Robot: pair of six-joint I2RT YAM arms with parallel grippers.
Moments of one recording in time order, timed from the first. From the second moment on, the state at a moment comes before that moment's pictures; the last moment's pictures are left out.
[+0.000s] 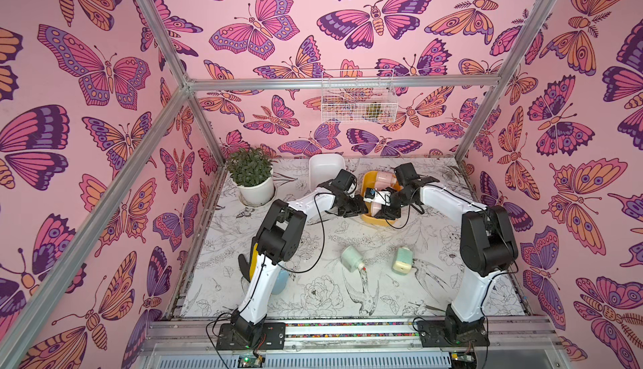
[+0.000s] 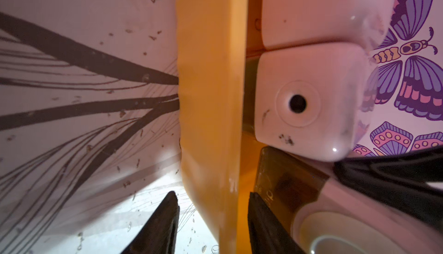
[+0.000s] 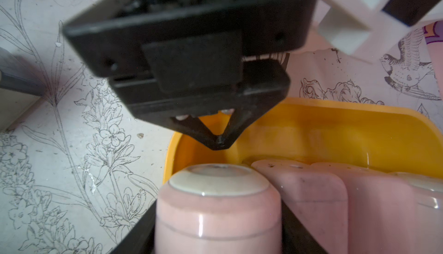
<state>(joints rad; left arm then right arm) -0.61 2.28 1.75 -0.48 0.48 -0.62 0.34 1.89 1.38 -0.65 -0.45 -1.10</state>
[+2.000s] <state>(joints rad) -0.62 2.25 1.76 -0.49 0.47 -0.72 0.12 1.91 1.41 -0.32 -0.15 0.19</state>
